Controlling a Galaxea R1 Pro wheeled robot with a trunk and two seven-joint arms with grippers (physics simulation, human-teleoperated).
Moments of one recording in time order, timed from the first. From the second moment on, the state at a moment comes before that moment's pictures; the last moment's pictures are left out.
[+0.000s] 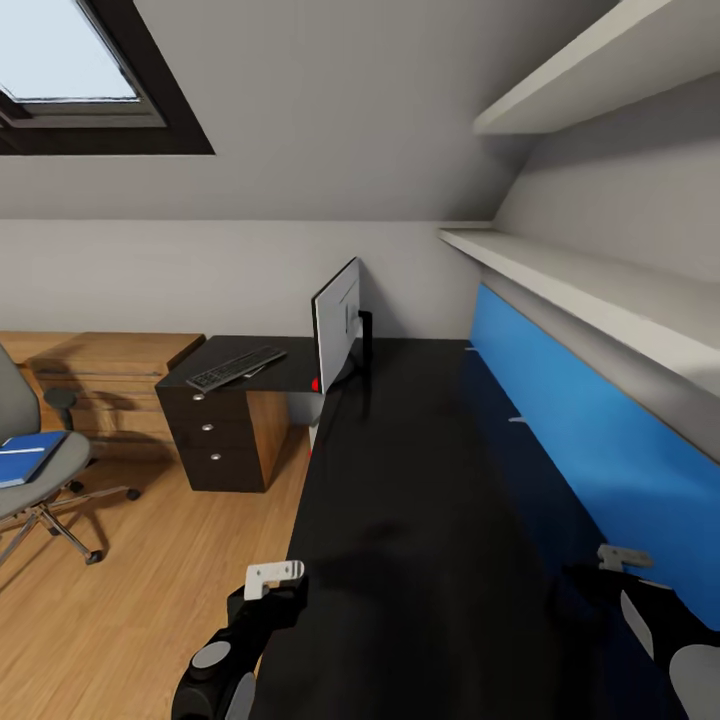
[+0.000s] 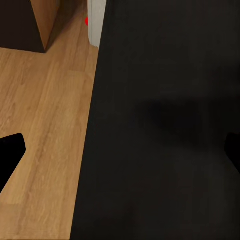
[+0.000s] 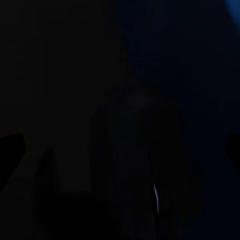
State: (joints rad) left arm -0.05 -0.13 -0.19 -1.53 0.12 0.52 0.23; right arm -0.66 -0.32 -0.38 -0.36 0.17 0.20 0.18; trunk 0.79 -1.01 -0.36
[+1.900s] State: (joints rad) left arm -0.05 -0.13 -0.19 -1.54 0.12 0.52 0.23; right arm -0.67 -0.35 -0.38 -0.36 0.16 0.29 0.18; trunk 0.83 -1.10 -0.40
